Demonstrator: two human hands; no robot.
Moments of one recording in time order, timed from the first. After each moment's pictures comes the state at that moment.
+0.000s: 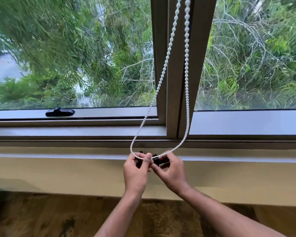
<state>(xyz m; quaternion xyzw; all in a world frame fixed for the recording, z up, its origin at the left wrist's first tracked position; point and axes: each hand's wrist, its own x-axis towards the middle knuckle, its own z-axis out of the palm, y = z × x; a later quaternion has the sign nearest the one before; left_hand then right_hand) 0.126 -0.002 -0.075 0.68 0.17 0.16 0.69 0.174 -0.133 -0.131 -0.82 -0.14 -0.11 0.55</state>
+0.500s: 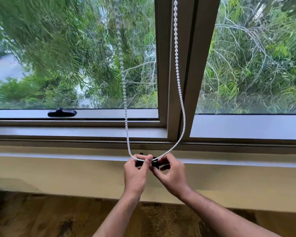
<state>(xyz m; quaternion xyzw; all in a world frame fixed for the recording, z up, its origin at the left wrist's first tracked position) 0.129 0.003 -0.080 0.70 0.17 0.15 0.68 0.166 -0.132 -0.117 -0.80 -0.16 -0.12 0.56</state>
